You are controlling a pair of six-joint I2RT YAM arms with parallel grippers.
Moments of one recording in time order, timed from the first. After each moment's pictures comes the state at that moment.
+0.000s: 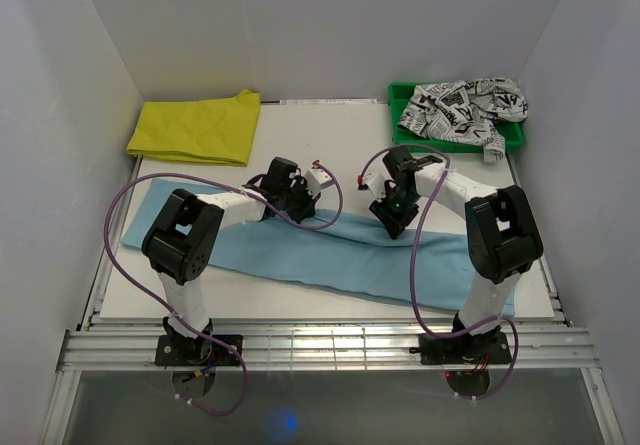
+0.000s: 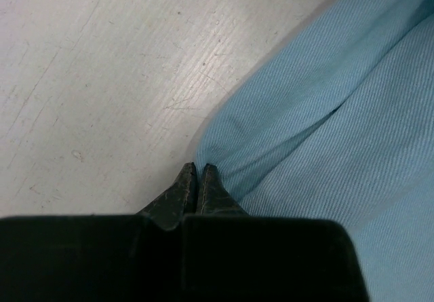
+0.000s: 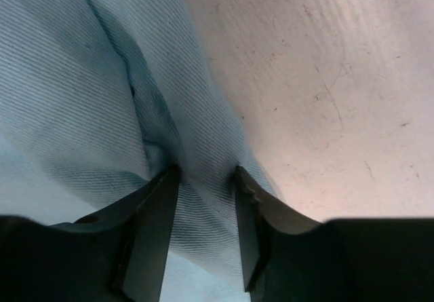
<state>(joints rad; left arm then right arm) -0.51 1.86 1.04 0.01 0.36 0.36 0.42 1.80 1.21 -0.82 -0.21 -0.51</state>
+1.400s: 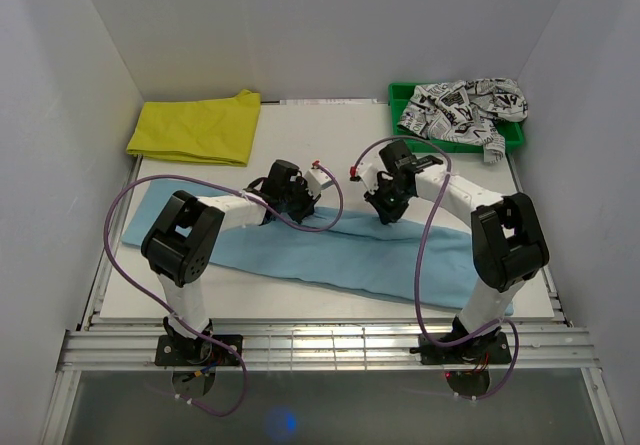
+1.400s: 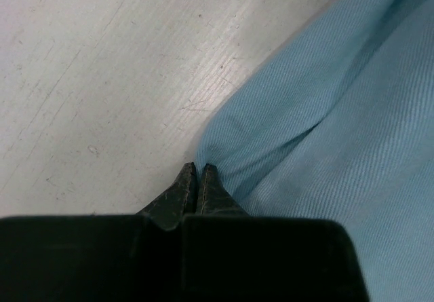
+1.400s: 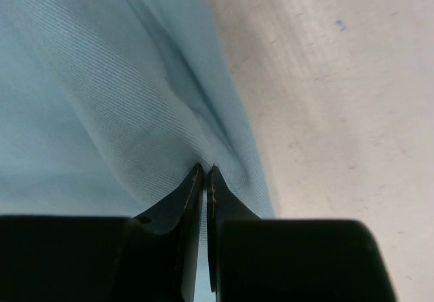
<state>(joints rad) -0.53 1.85 1.01 0.07 0.28 0.33 0.45 1.74 1.20 -0.70 -0.26 -0.53</state>
